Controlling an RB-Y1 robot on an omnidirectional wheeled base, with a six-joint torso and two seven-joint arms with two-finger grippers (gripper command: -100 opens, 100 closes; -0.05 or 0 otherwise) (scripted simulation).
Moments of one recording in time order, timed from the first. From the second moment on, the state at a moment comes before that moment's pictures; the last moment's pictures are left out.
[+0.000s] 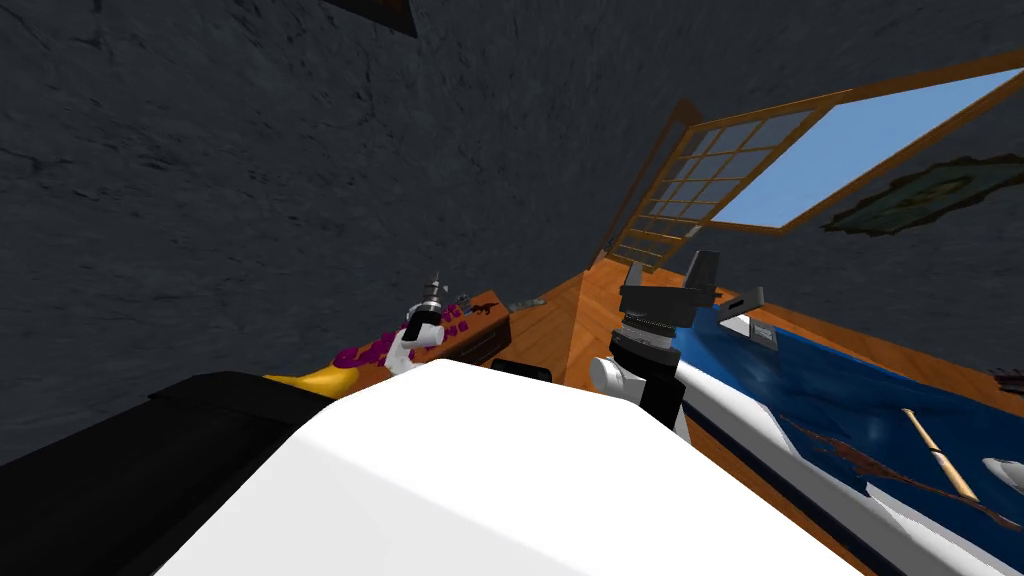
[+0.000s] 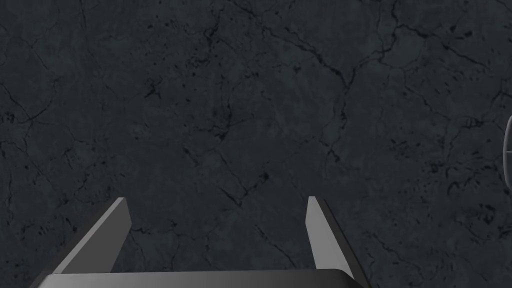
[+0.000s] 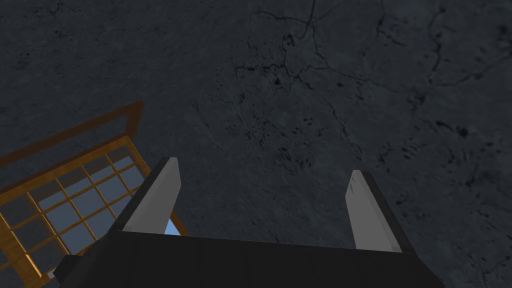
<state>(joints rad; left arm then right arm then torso) 0.34 0.15 0.30 -2.04 0.07 0.06 0.12 0.47 0.04 0.07 -2.39 0.02 -0.46 -0.16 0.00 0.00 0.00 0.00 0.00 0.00</state>
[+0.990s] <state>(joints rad) 0.30 0.15 0.48 -1.86 0.09 0.38 0.17 0.47 0.04 0.07 -2.39 0.02 -0.46 -0.16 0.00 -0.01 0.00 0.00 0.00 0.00</state>
